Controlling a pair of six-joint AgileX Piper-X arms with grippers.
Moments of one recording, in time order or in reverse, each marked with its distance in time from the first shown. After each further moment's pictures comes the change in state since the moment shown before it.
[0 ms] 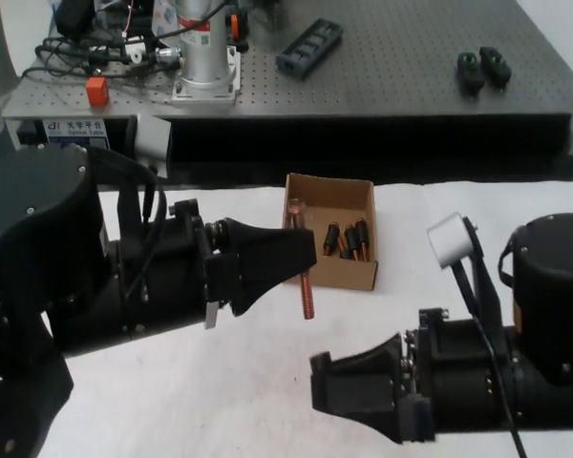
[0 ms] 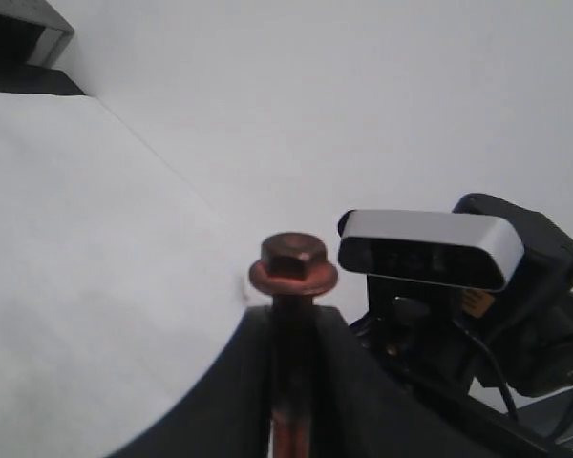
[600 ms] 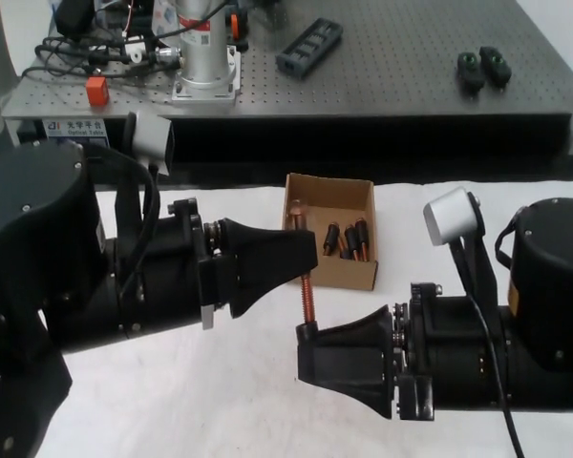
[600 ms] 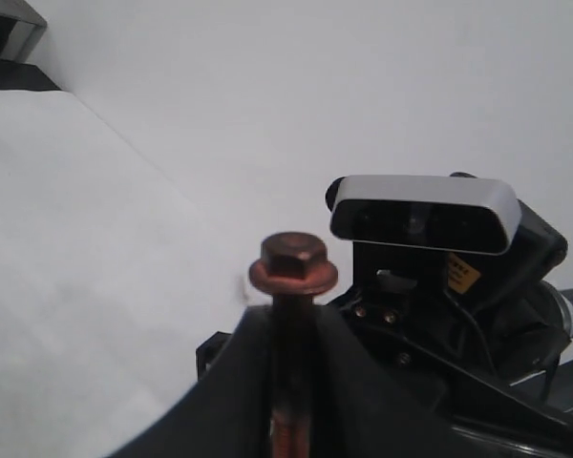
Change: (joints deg) left arm 0.0 0.0 0.0 -0.8 2.8 0.0; right arm 0.1 0.9 0.0 -8.1 -1.9 1.1
